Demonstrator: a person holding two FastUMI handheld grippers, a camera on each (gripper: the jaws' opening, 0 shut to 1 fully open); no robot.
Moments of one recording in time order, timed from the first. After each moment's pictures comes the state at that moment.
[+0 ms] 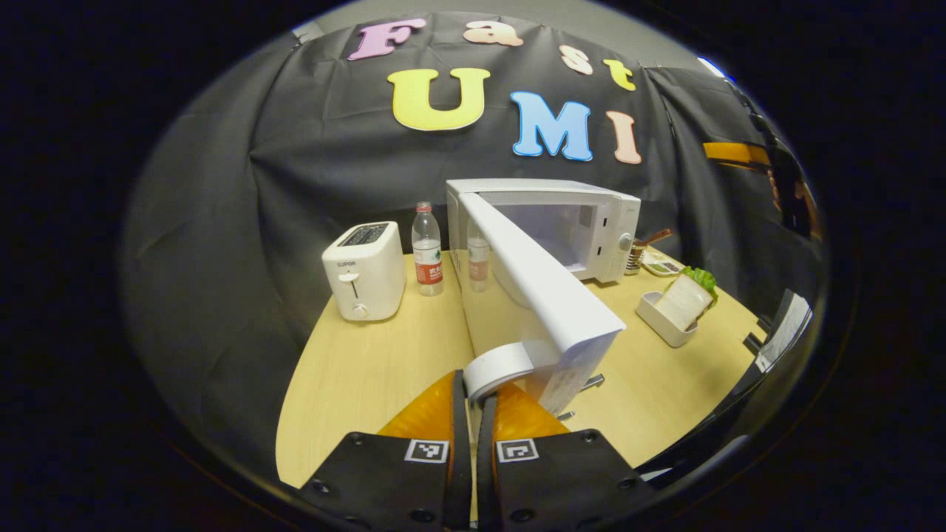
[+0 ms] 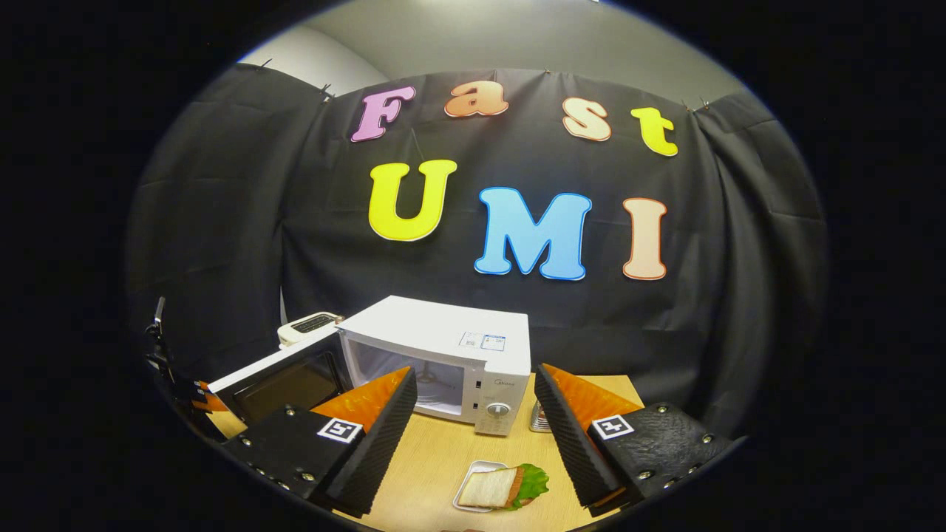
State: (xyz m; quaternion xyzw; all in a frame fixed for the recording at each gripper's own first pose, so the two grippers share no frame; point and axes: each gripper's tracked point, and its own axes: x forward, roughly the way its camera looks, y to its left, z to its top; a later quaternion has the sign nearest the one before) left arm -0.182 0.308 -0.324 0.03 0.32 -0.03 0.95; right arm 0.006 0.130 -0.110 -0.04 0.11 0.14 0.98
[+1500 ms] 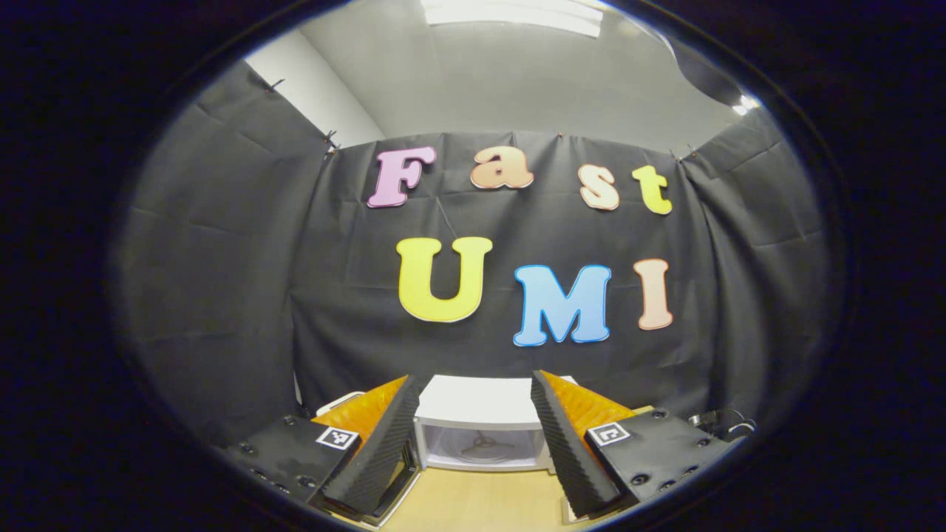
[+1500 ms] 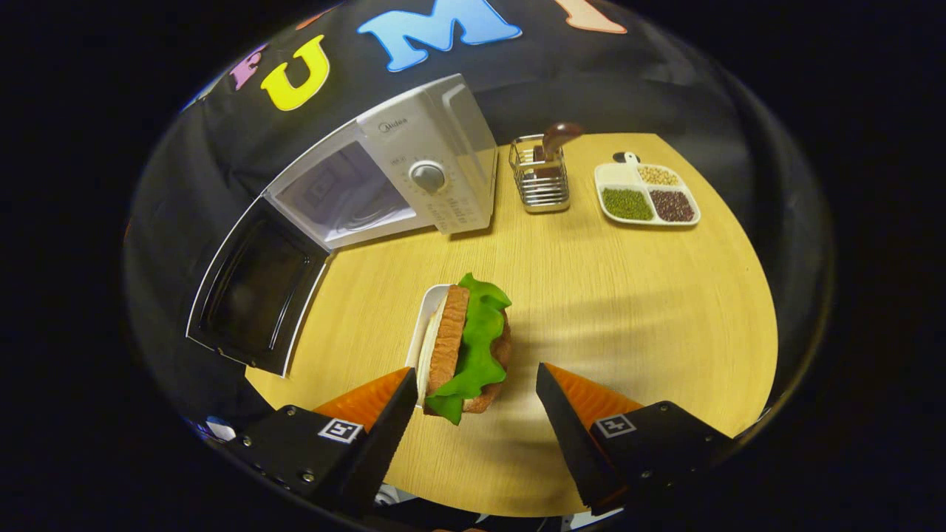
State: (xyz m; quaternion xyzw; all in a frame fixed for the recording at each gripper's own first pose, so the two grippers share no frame) left arm -0.034 0.080 -0.027 0.03 0.05 0.12 0.99; right arm -0.022 0.039 -0.399 0.13 0.51 0.18 0.83
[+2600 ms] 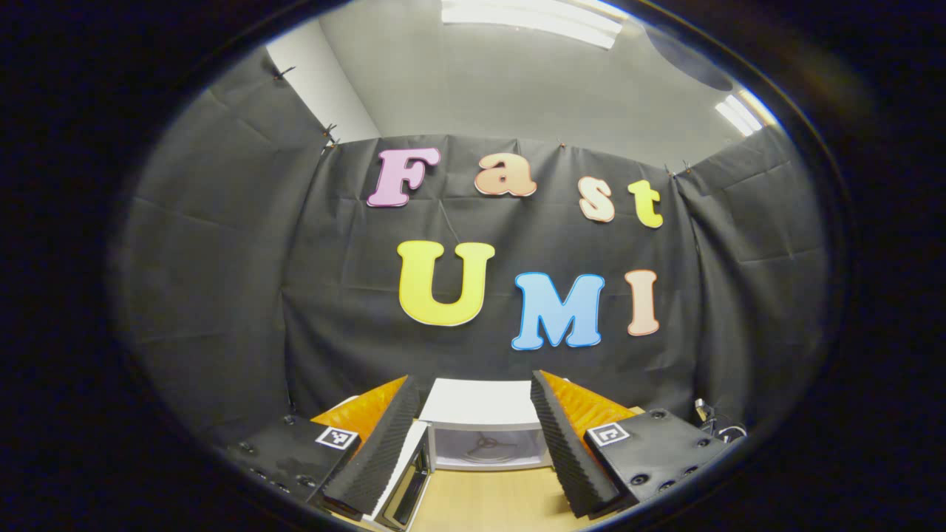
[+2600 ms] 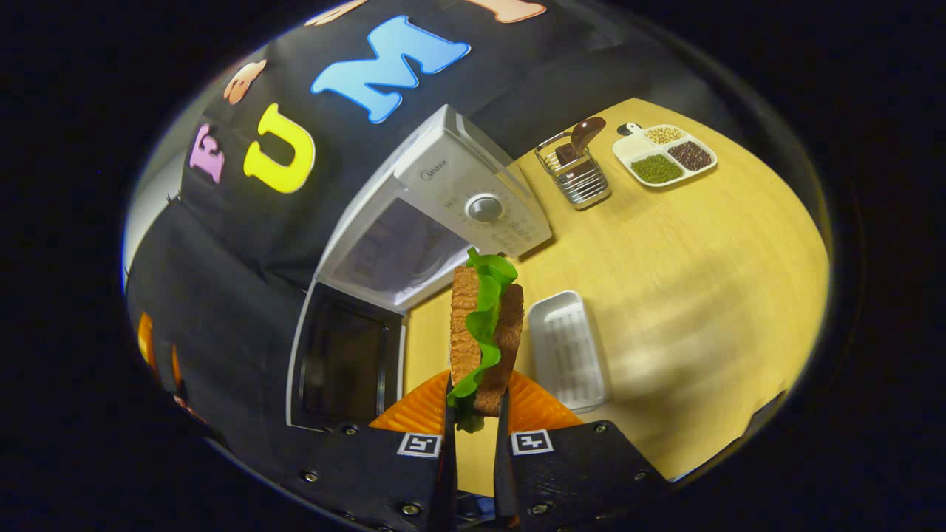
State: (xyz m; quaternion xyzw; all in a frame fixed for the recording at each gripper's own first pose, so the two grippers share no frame) left arm -0.061 0.151 0.004 0.00 0.04 0.07 1.00; right arm -0.012 0.145 -0.305 0.38 0.43 0.17 0.80
